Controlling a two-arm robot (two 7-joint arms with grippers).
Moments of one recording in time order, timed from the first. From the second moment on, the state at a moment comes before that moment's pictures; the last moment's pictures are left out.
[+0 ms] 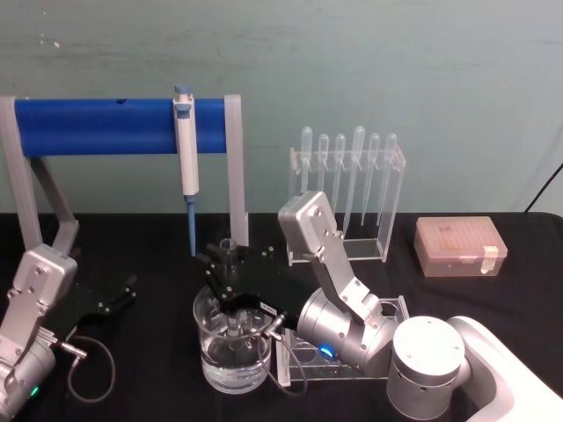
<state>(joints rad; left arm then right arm) -0.20 0.60 0.45 -1.41 -0.25 -0.12 0.03 0.39 0.17 -0.55 -1.38 0.20 0.03 0.41</state>
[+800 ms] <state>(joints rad) -0.20 0.60 0.45 -1.41 -0.25 -0.12 0.03 0.39 0.17 -0.55 -1.38 0.20 0.03 0.41</state>
